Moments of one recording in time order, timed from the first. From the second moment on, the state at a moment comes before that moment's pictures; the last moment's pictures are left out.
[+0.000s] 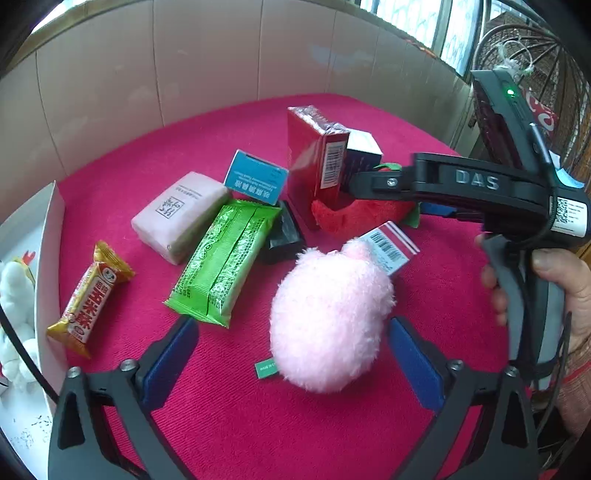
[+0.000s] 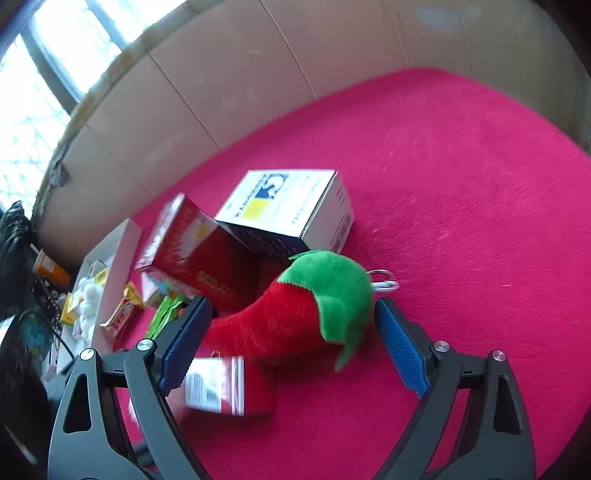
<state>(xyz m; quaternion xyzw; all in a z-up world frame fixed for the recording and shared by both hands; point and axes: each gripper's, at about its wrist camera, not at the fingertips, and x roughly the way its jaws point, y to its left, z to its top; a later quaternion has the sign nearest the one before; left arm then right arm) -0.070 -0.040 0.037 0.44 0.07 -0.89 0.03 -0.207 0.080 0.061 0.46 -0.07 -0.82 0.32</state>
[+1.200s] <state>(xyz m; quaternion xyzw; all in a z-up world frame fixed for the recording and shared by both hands) 0.012 -0.086 0.098 0.30 0.12 -0.94 0.04 -0.161 0.122 0.125 0.40 -0.16 -0.83 0.36</state>
